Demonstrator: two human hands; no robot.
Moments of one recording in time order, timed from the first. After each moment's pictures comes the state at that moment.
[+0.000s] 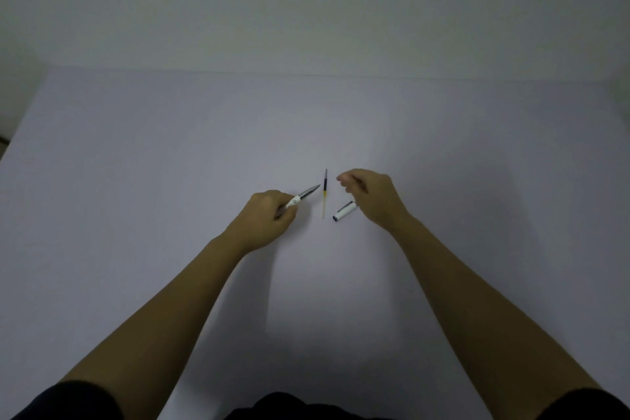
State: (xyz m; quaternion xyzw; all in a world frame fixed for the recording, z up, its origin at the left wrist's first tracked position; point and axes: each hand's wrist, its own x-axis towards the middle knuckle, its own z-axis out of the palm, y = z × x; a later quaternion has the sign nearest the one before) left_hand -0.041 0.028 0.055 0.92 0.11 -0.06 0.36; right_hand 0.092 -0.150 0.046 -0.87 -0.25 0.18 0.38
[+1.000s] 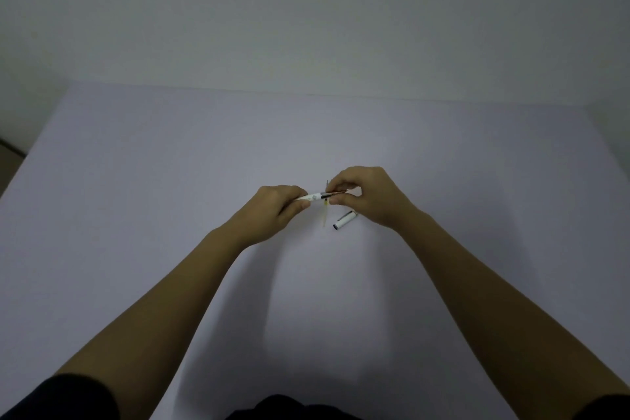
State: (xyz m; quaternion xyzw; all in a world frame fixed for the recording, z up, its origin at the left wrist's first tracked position) left_hand -0.041 0.029 0.098 0.94 0.04 -0.01 0.35; right_hand 0.081 -0.147 0.109 -0.81 -0.43 0.19 0.34
